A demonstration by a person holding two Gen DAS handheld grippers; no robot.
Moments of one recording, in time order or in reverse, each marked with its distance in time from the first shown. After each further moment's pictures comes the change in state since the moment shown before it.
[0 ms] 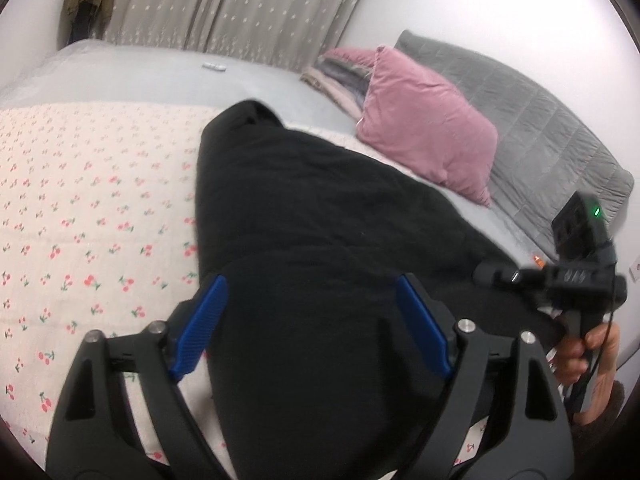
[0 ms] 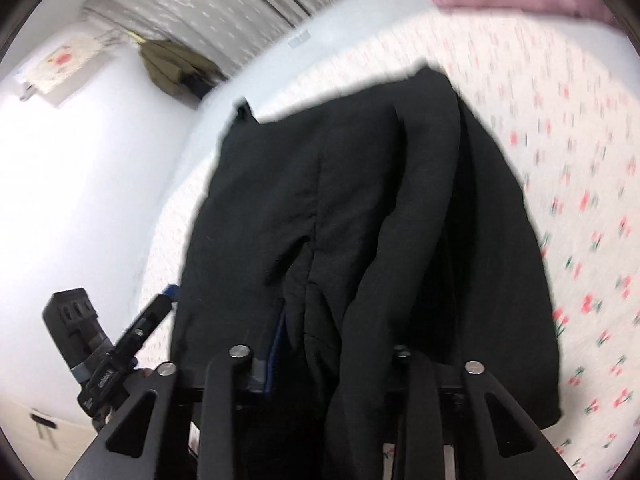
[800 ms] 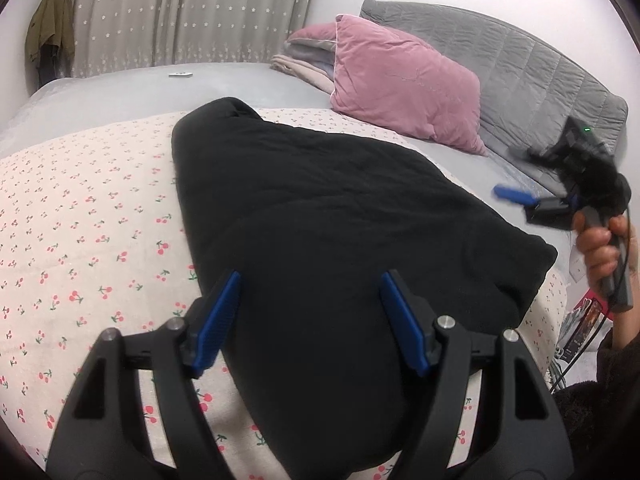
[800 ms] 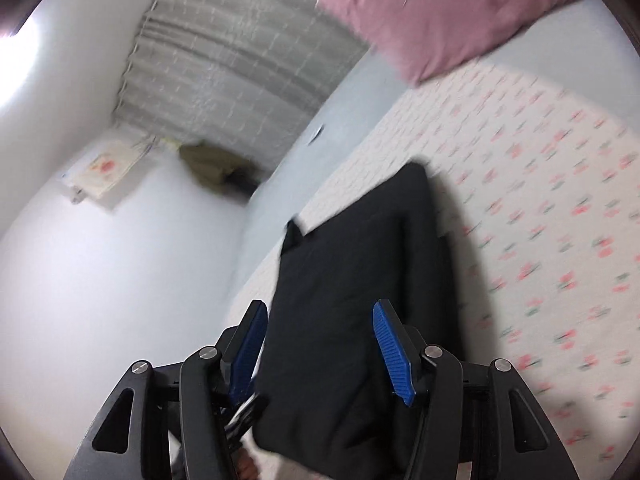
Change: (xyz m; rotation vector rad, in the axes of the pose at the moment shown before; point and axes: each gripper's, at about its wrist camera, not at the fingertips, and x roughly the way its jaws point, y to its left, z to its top) left arm 0.021 -0.036 -0.020 0.187 0.063 0.036; right arm -0.048 -0.086 0.040 0.226 -0.131 0.228
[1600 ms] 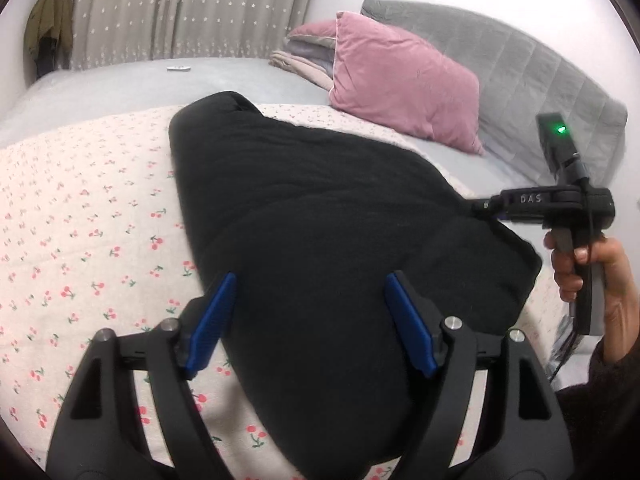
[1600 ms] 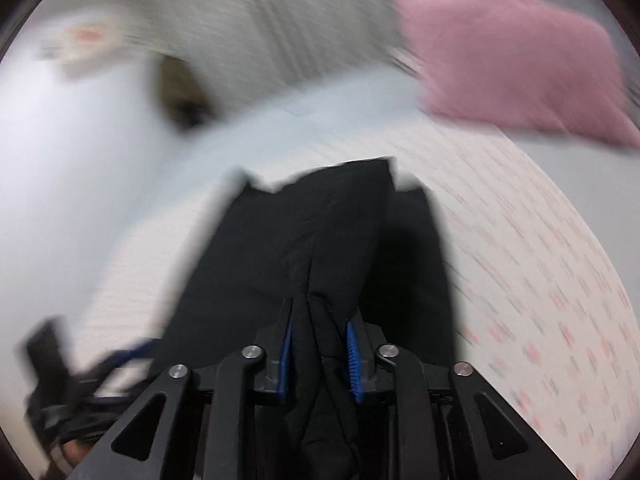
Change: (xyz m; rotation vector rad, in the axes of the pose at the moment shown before) left arm 0.005 0.000 -0.001 -0.001 0.011 -0.003; right arm 0.060 0.030 -0.012 -0.303 0.035 -0.591
